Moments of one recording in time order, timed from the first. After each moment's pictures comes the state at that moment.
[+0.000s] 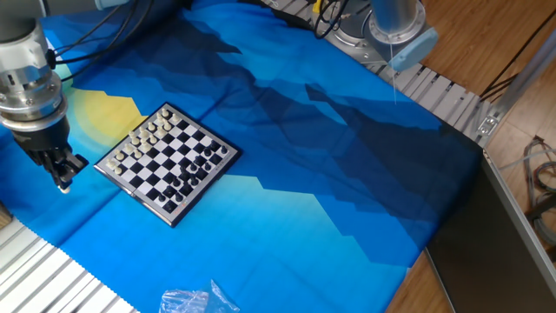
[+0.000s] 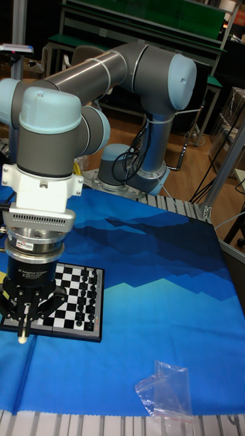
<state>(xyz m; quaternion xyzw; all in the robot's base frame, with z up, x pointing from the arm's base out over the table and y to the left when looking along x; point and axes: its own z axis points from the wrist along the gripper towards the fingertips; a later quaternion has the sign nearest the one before) 0.754 -0.141 0.110 -0.09 0.99 0.00 0.12</state>
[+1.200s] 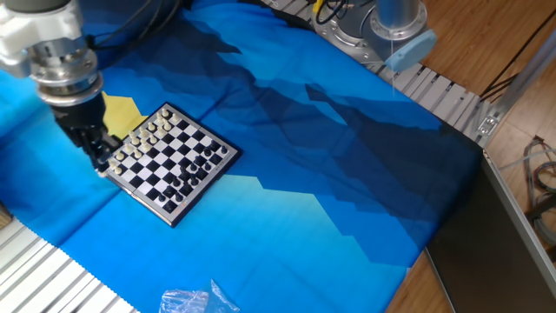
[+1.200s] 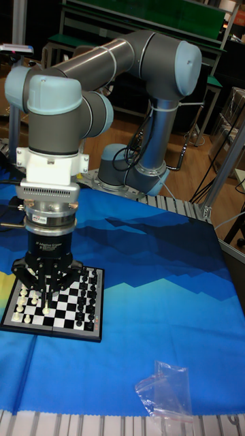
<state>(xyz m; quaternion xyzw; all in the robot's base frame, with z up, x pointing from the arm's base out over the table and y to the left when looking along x) 0.683 -0.116 0.112 -0.04 0.99 0.05 0.12</state>
